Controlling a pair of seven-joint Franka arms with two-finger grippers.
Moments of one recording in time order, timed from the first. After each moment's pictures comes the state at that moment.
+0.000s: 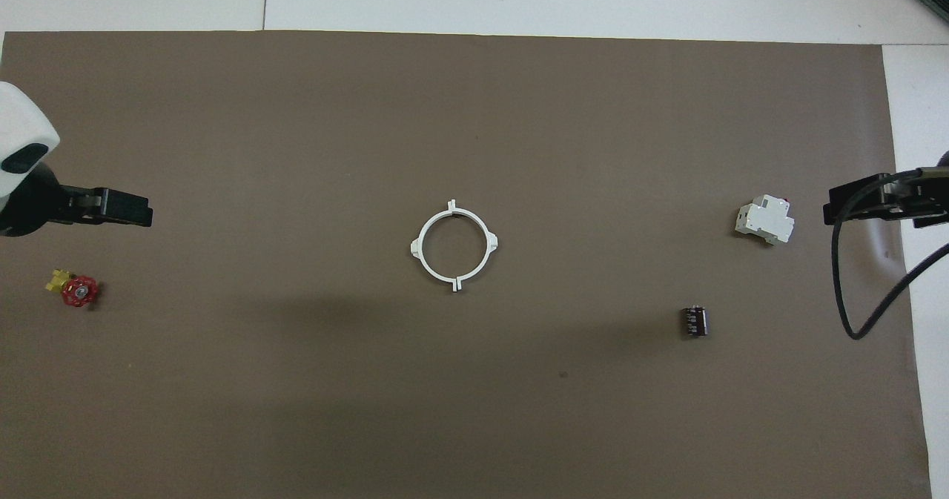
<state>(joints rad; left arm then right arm) -0.07 -0.07 0.03 -1.74 -0.04 1.71 0.06 0.10 -0.02 -0.10 -1.56 -0.02 1.51 0.05</state>
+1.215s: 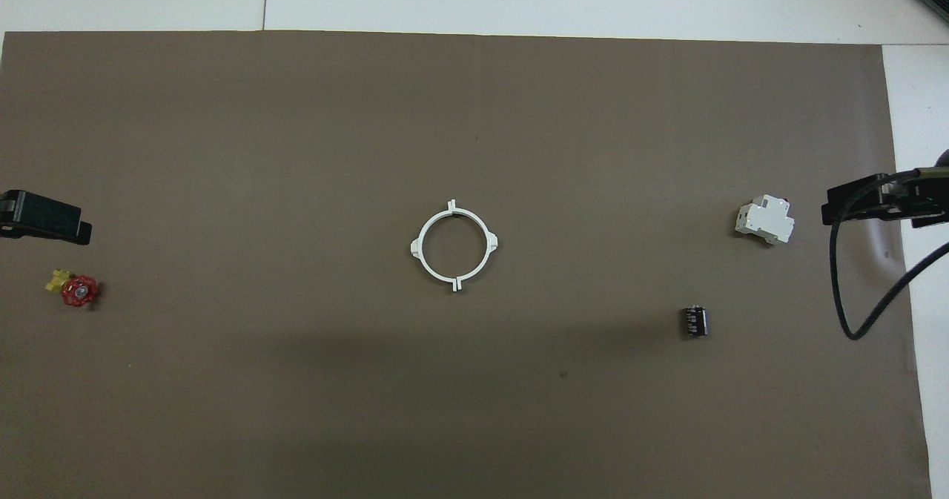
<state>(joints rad) -0.04 -0.04 0.03 -1.55 -0.04 1.44 0.06 0.10 -0.02 -0.10 -1.56 -0.02 1.51 0.05</state>
